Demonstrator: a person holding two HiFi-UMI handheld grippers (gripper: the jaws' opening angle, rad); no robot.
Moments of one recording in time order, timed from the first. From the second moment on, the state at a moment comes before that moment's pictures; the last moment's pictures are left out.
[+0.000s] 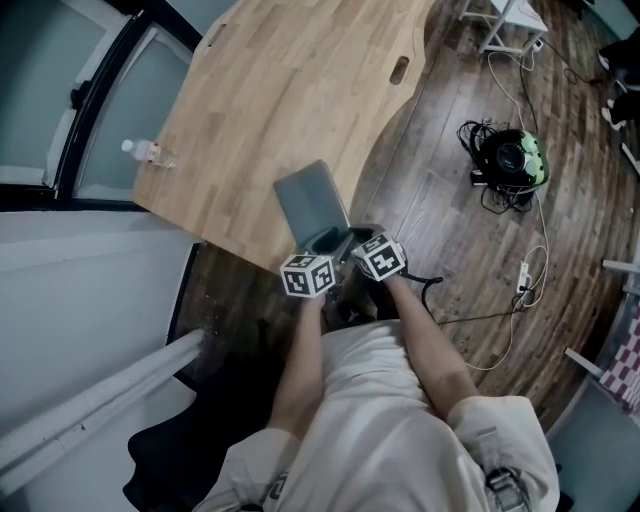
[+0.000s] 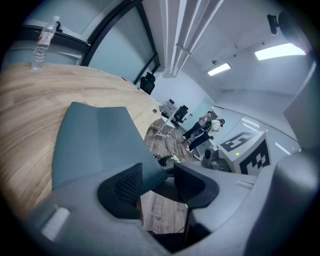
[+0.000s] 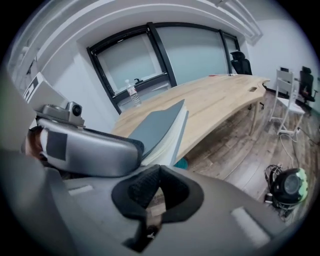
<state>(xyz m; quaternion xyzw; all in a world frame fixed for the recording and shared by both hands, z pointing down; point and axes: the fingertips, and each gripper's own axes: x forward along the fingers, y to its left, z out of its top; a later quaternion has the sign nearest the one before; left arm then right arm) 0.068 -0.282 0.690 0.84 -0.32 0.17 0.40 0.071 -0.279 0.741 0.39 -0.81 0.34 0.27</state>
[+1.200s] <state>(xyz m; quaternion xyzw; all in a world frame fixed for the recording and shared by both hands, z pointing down) -0.063 -0.182 0.607 0.84 -0.47 0.12 0.26 0.076 -0.188 0.638 0.54 -0.77 0.27 0.18</state>
